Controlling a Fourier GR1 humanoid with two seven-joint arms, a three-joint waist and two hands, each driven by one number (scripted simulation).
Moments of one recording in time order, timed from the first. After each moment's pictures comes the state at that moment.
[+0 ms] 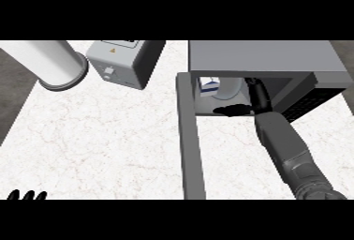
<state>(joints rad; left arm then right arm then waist) 0.76 0.00 0.01 -2.24 0.17 -0.48 -0.33 -0.86 -0.12 -0.41 -0.21 0.36 -0.11 -0.87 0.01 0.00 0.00</state>
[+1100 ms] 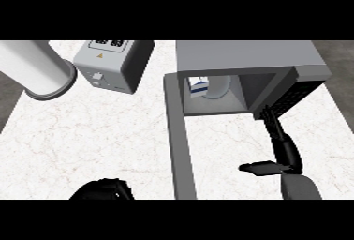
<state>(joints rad) 0.39 0.00 -0.30 -2.05 -0.12 -0.31 -0.09 -0.21 -0.07 -0.26 -0.89 0.25 0.21 -0.85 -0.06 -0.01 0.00</state>
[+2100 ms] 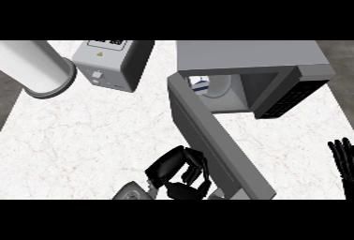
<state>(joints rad) -0.24 0.01 -0.62 -1.26 -0.12 -0.13 -0.14 0.24 -0.17 -0.33 -1.54 0.05 0.40 -0.70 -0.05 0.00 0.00</state>
